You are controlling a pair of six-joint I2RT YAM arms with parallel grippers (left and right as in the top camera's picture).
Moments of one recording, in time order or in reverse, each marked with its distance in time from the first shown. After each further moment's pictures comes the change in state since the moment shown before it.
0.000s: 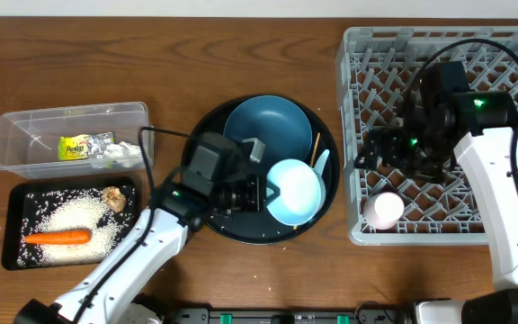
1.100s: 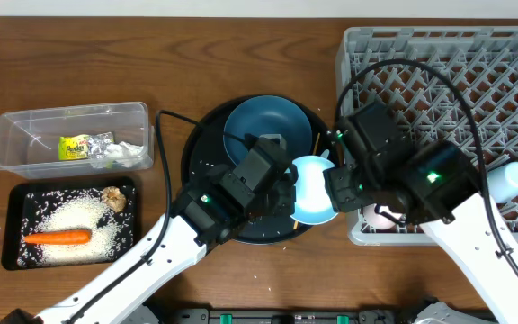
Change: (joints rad) left arm -0.275 0.001 0.323 -0.375 -0.473 -0.149; right arm 0.533 -0.192 0.039 0.016 0.403 0.076
